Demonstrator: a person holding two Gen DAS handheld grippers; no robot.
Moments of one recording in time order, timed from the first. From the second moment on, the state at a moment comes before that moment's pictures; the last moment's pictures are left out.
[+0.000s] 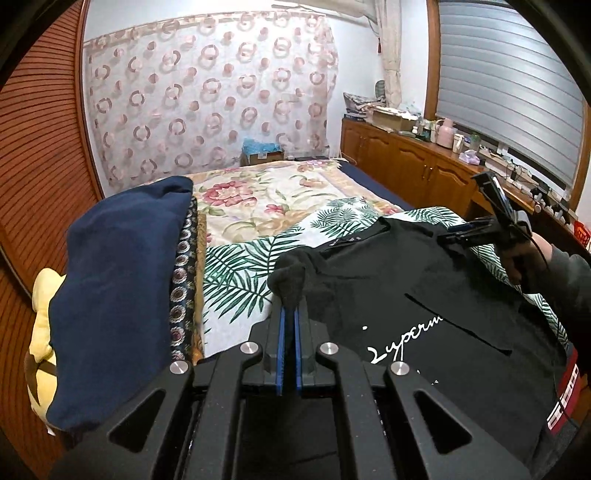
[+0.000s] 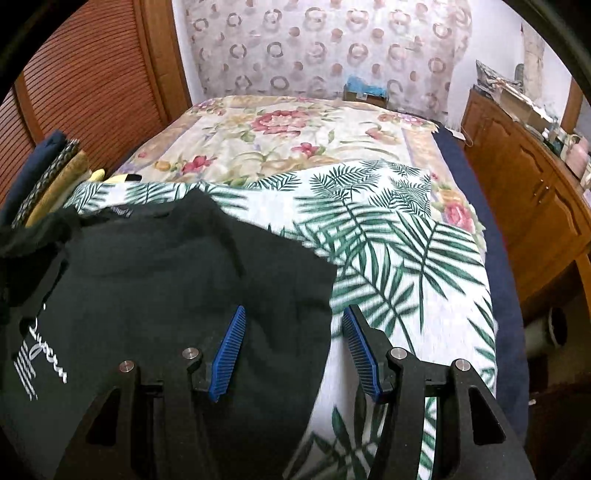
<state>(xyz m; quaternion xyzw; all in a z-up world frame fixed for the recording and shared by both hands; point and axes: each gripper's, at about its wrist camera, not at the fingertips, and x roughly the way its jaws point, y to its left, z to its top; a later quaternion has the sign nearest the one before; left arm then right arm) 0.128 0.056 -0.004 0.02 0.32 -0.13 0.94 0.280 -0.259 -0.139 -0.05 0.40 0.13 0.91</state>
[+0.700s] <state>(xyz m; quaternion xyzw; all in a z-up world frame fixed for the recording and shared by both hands) 0.022 0.081 0.024 -0.02 0.26 -0.13 0.96 0.080 -0.291 -0.067 -0.07 0.22 0.23 0.95</state>
